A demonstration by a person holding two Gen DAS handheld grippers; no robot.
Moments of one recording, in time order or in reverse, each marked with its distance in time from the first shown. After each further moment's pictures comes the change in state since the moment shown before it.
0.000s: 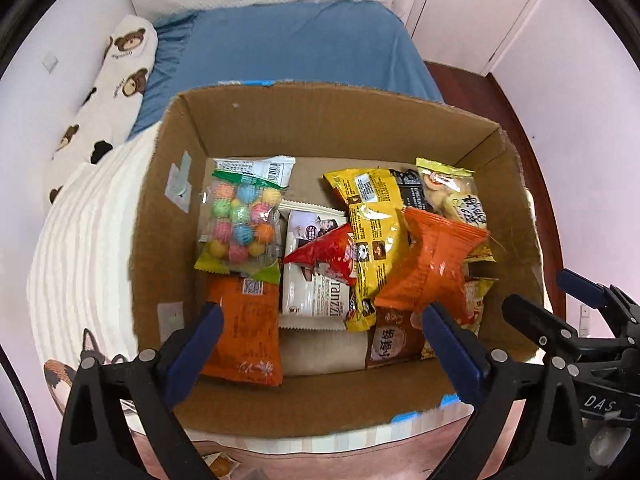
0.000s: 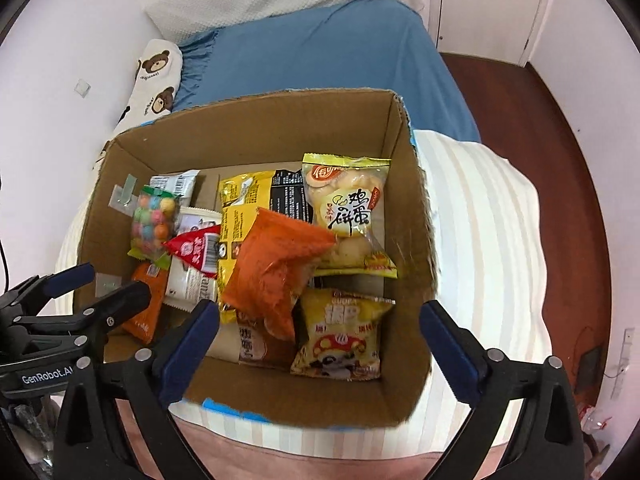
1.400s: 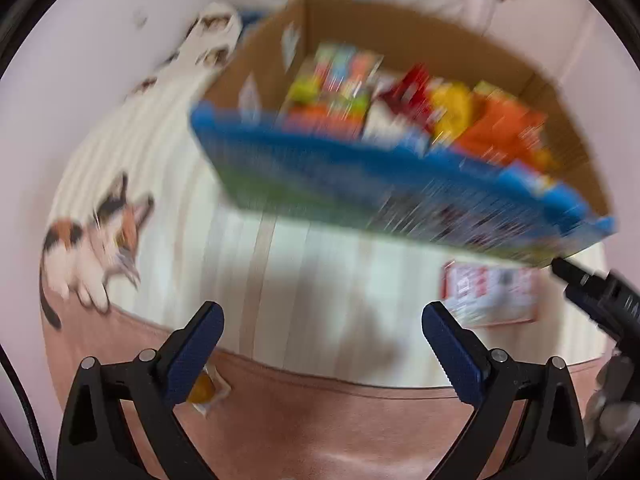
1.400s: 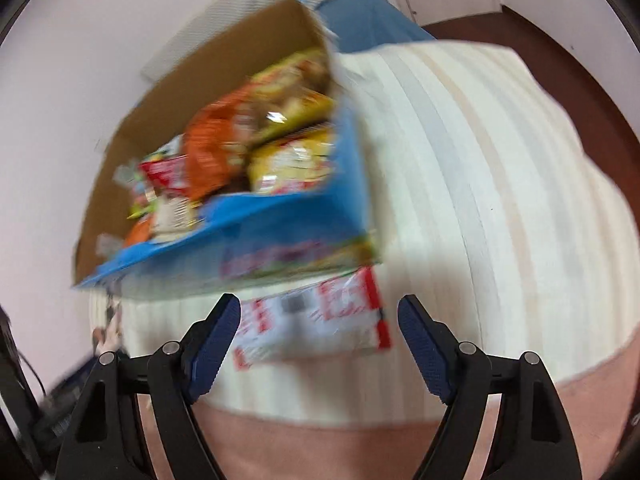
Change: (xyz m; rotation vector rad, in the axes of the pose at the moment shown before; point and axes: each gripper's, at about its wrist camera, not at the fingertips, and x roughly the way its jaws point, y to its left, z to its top) left arm 0.035 0.021 -0.170 -0.197 -0.093 0.178; right arm 0.060 -0.074 -0.142 0.240 -0.093 0.240
